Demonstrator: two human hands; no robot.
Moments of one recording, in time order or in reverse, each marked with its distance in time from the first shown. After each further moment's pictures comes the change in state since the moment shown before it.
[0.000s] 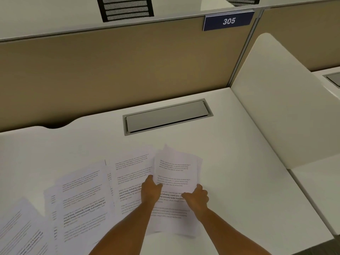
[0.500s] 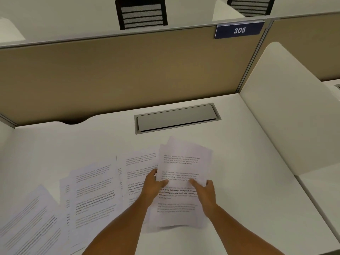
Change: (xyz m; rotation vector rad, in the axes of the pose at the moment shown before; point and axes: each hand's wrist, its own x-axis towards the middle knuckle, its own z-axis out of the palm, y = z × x) left_hand -0.022 -0.003 -0.040 -0.515 -0.172 0.081; right_hand -0.006 0.002 -0.015 0.548 0.000 -0.110
